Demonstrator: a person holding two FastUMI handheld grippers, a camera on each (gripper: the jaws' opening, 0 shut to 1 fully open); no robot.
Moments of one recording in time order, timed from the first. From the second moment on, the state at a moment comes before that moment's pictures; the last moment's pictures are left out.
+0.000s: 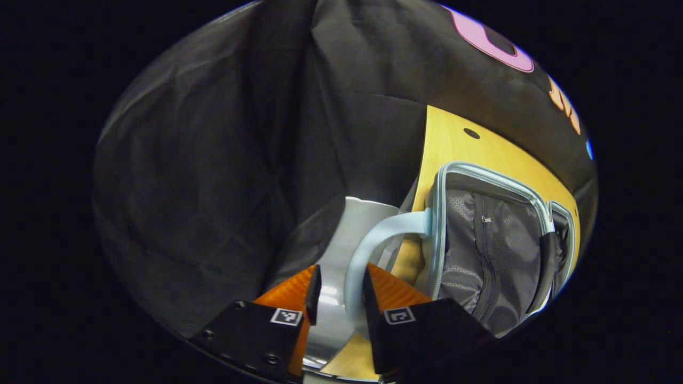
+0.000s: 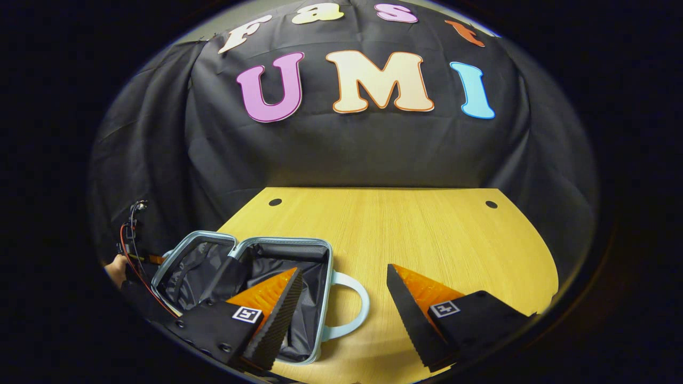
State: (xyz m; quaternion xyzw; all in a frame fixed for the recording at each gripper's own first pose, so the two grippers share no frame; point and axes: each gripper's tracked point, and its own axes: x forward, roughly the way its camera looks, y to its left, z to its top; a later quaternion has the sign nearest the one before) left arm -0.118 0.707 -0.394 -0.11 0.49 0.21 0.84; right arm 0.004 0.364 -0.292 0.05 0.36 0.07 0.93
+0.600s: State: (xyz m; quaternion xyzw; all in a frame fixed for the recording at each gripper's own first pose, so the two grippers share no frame) left arm -0.101 0.681 -0.281 -0.13 0.40 0.21 0.88; right arm 0.019 0.341 -0.270 0.07 0.31 0.09 0.94
